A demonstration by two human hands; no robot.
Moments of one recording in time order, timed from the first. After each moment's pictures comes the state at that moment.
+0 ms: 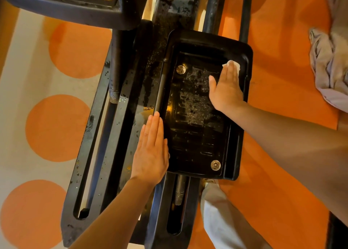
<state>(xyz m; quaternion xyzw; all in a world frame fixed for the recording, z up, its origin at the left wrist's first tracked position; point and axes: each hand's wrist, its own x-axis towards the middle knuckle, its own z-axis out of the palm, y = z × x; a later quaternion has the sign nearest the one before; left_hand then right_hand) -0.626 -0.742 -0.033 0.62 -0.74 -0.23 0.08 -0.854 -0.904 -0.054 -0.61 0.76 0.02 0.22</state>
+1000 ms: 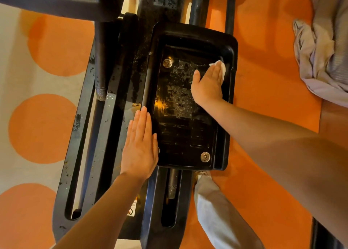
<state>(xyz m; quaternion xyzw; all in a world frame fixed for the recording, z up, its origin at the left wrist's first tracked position) -0.628 -0.743 -0.035 0.62 -0.75 -0.22 0.09 -0.832 -0.890 -0.046 -0.50 0.81 -0.03 0.29</state>
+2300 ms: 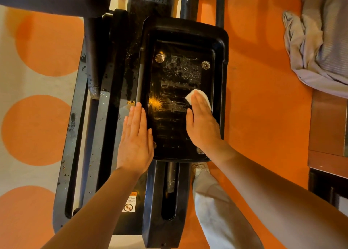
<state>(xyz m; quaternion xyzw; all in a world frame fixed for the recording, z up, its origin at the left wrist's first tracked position) -0.625 -0.744 -0.033 0.61 -0.75 -0.22 0.12 -0.825 -0.769 -0.035 -0.61 0.74 -0.10 0.28</state>
